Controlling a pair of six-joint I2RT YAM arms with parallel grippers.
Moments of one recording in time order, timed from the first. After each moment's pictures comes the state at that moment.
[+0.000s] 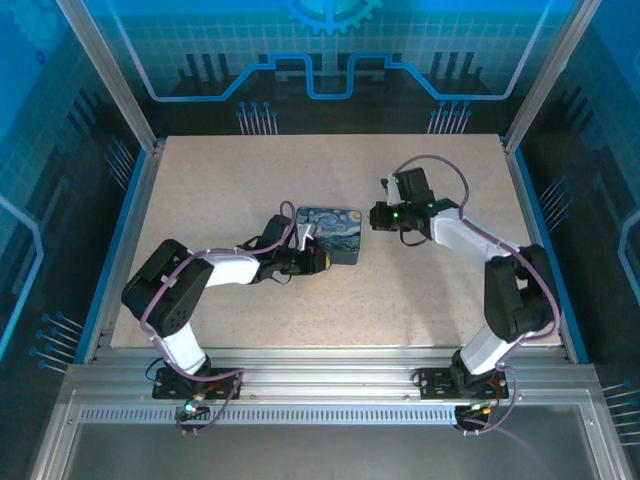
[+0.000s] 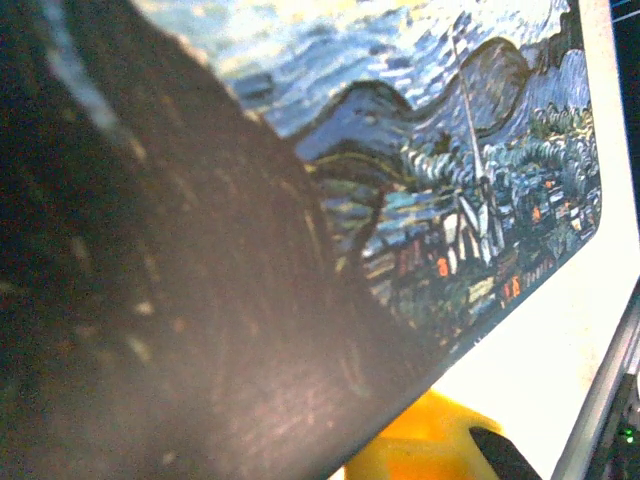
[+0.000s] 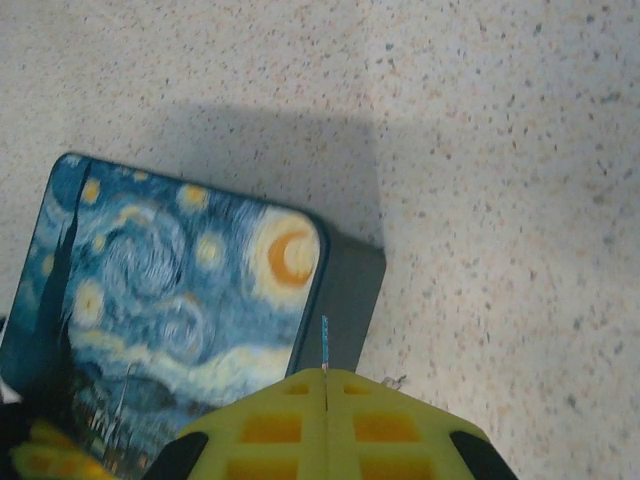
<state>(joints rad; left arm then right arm) -0.52 1.73 0.76 0.19 0.49 -0.63 0.33 1.60 1.08 -0.35 -0.27 0.37</state>
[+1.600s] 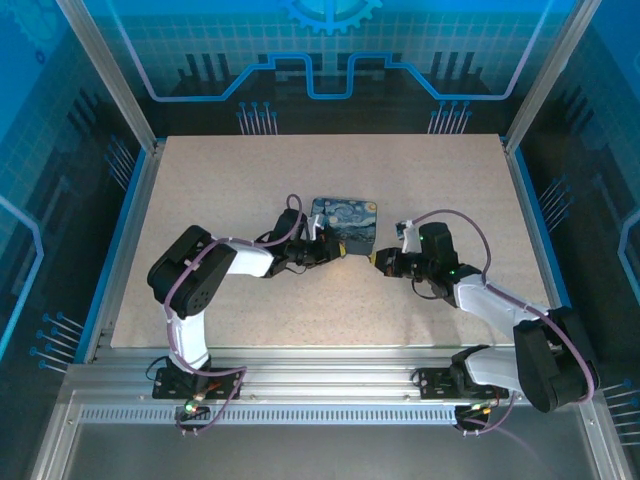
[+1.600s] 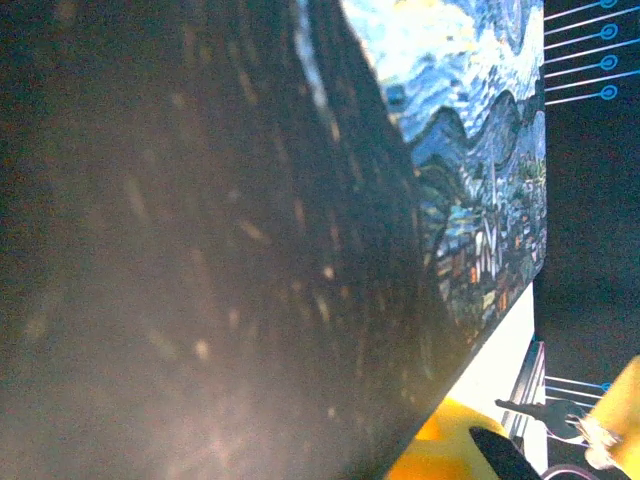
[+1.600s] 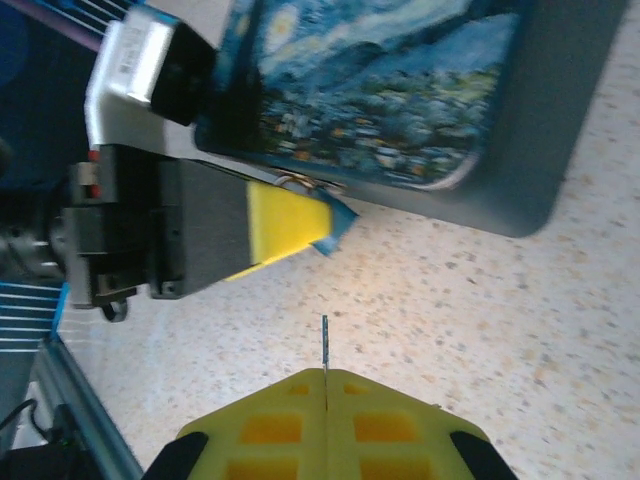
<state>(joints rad) -0.53 1.90 0.86 0.42 0.54 -0.87 0.33 1.23 0.51 0.04 -0.49 0.56</state>
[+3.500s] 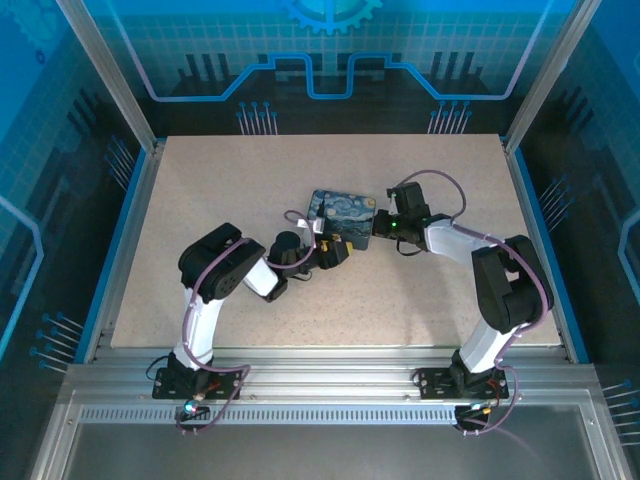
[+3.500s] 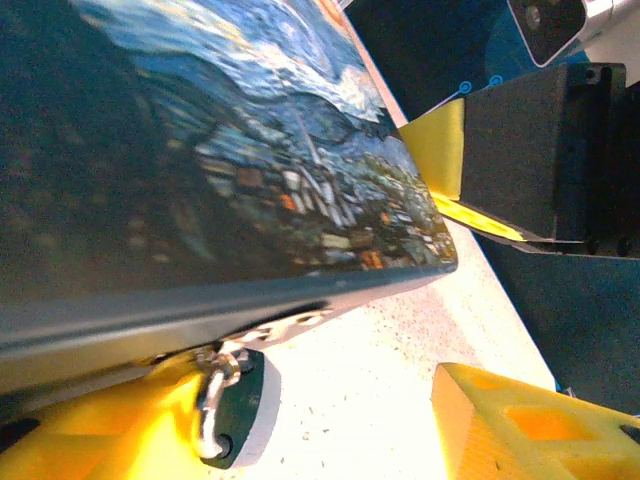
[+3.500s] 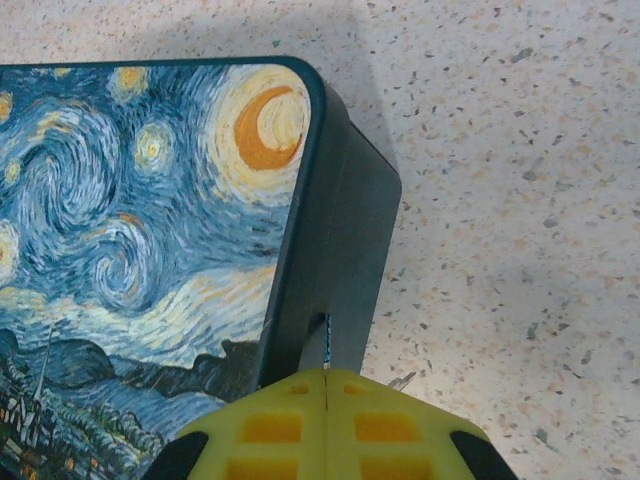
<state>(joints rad) -0.58 2.13 0.71 1.20 0.41 -0.79 0.33 1.70 0.98 -0.13 -0.16 0.50</state>
